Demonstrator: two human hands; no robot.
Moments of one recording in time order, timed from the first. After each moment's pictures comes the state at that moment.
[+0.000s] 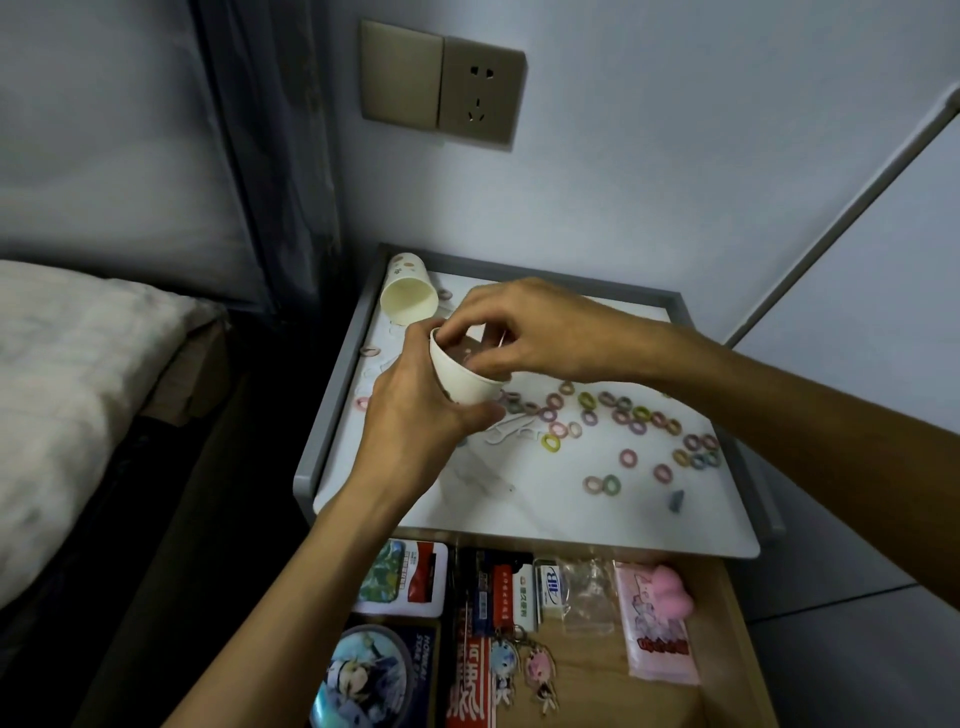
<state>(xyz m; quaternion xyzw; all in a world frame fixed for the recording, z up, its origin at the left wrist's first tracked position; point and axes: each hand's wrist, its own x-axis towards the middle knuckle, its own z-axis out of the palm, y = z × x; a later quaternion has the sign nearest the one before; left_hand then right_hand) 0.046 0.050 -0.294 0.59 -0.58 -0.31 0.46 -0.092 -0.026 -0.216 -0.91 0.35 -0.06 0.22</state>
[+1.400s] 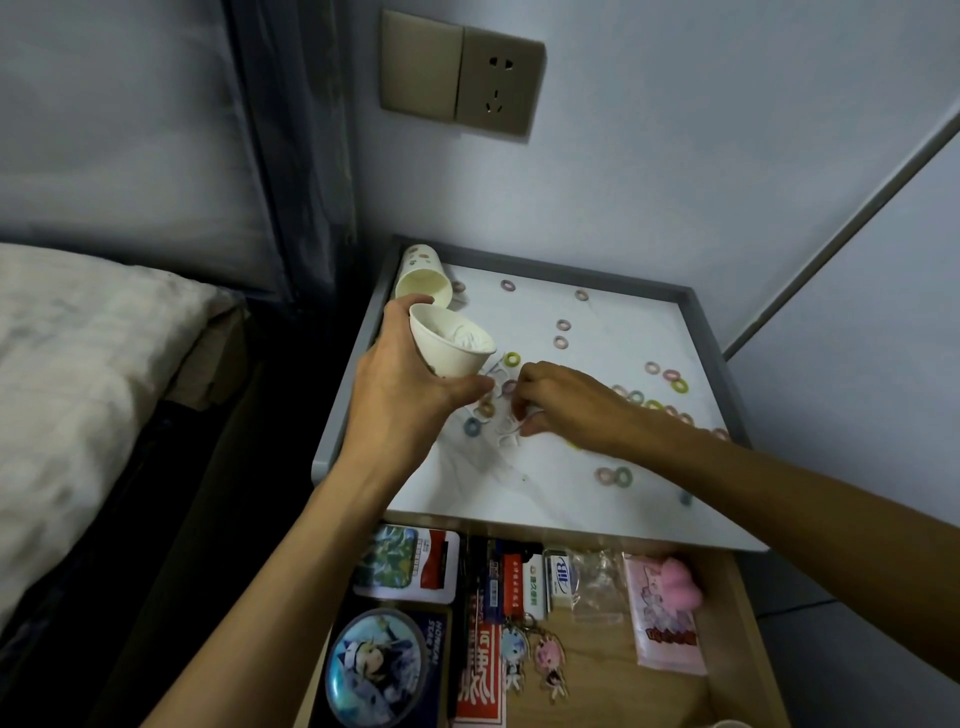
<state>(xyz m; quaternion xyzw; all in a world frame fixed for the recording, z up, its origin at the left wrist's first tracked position) 0.068 0.054 -0.288 0.59 -0.55 -0.31 0.50 -0.139 -0.035 -0.335 -0.91 0.40 0.05 0.09</state>
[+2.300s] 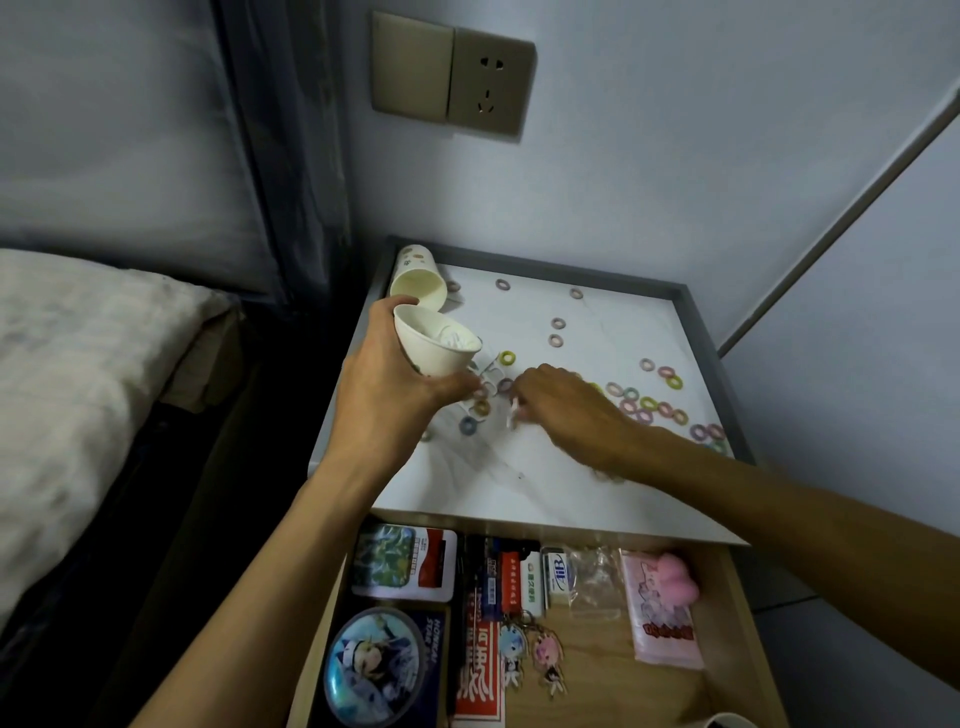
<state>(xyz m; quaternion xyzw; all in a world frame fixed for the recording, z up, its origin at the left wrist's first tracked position) 0.073 0.057 -0.288 0.61 -0.55 -0.30 0.49 -0.145 -0.019 -0.350 -0.92 0.40 -0.07 0.01</state>
